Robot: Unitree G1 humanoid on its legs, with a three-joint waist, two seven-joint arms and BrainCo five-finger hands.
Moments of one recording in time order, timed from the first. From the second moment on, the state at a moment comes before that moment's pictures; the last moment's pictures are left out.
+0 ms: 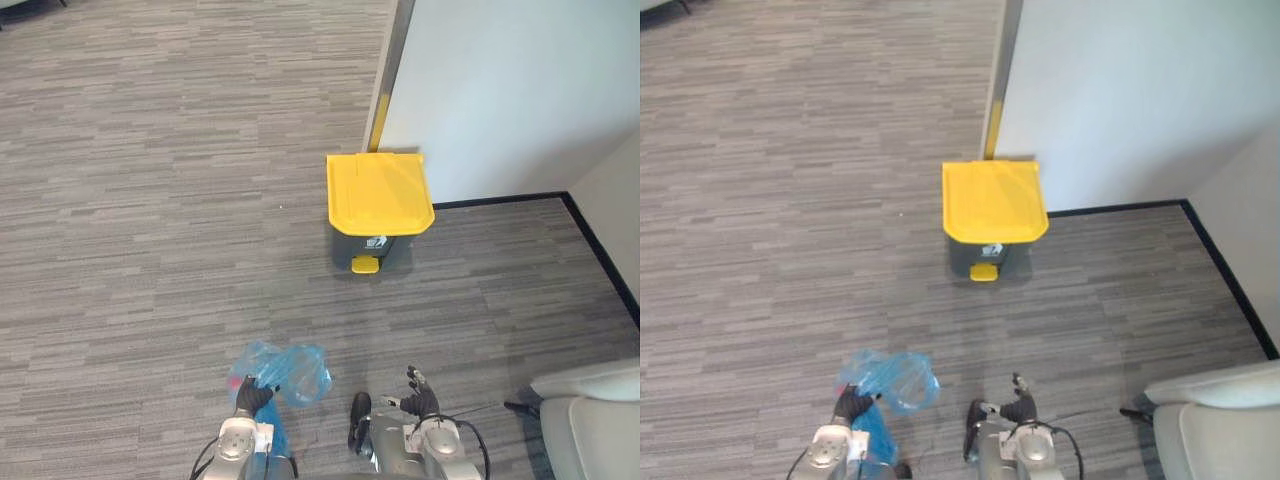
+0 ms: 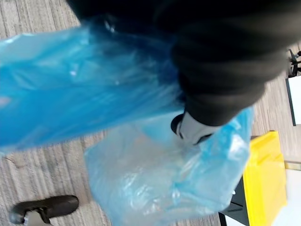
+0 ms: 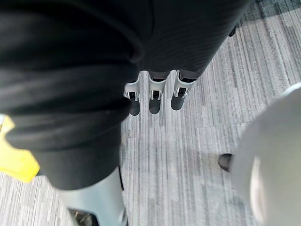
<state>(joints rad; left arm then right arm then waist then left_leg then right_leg) 0.12 0.06 -0.14 0.71 0.00 -0.19 0.15 0.07 -0.05 0.04 0.79 -0.07 -0.15 -0.16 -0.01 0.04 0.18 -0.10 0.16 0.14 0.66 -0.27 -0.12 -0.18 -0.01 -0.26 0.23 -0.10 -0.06</state>
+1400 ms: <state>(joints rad) -0.01 0.10 -0.10 0.69 -0.05 -0.19 0.15 -0.03 -0.07 -0.16 0.83 0.00 -0.11 -0.17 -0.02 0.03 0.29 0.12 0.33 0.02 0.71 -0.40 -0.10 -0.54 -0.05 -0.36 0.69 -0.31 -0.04</state>
